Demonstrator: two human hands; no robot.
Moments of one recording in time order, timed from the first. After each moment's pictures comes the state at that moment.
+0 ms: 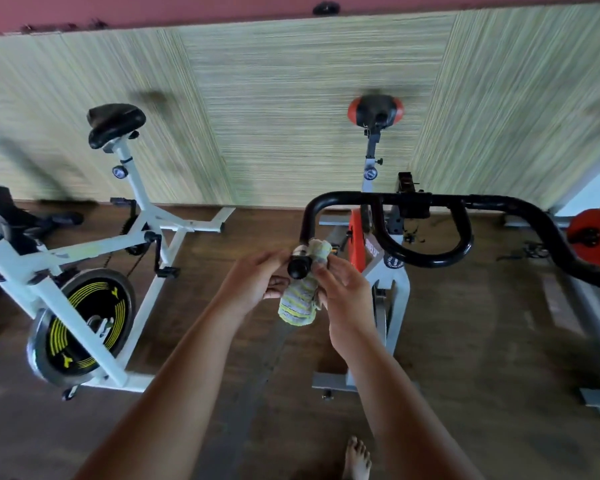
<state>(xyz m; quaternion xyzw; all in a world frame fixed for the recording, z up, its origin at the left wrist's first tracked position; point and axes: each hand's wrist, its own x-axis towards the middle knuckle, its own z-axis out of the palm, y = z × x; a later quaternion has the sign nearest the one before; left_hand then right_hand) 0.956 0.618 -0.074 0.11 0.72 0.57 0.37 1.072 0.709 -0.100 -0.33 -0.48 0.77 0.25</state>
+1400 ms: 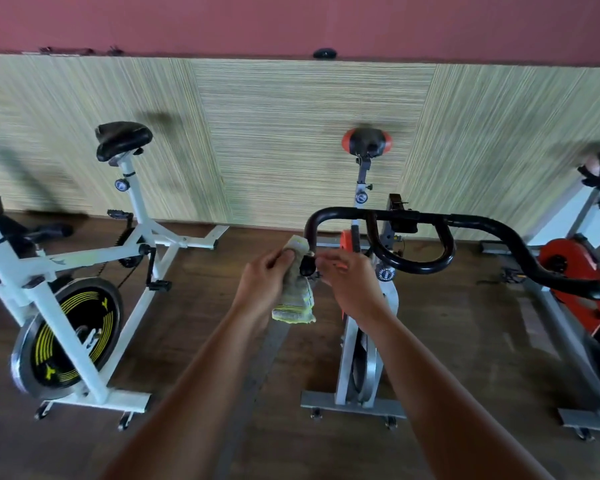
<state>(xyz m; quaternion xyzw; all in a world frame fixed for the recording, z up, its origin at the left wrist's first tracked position) 0.986 0.599 -0.060 0.17 0.72 0.63 0.24 1.084 0.726 -0.072 -0.27 -0.73 0.58 0.21</state>
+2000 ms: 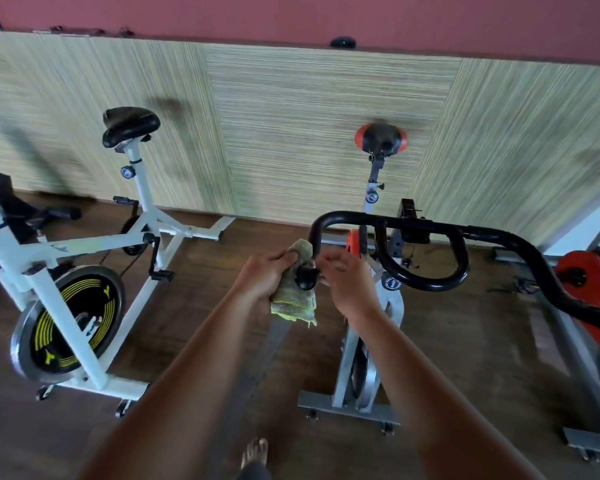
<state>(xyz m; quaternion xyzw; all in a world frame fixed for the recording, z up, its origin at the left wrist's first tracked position) 0.946 0.631 -0.079 0.05 0.65 0.66 0.37 1.048 0.749 -0.091 -0.33 -0.72 0.59 0.18</state>
